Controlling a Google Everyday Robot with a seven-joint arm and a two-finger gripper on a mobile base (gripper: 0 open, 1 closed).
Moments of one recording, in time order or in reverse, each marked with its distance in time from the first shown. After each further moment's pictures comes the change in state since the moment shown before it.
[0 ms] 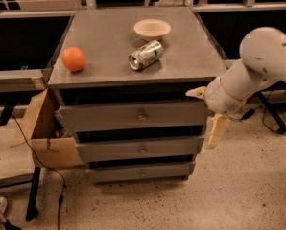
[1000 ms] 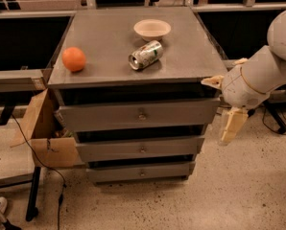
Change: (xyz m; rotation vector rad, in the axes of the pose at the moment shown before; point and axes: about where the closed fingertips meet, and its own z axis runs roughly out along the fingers) arm -0.010 0.015 -0.064 0.106 0.062 0.055
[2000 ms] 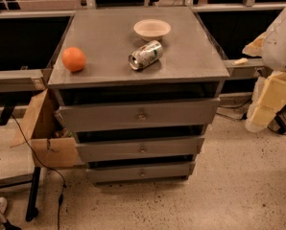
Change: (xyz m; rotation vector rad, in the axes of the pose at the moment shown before) arm -0.036 0.030 -0.150 0.054 0.200 0.305
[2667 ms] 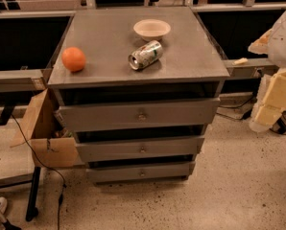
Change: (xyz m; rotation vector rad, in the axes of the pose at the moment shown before) arm 0.002 0.004 -0.012 0.009 0.013 0.027
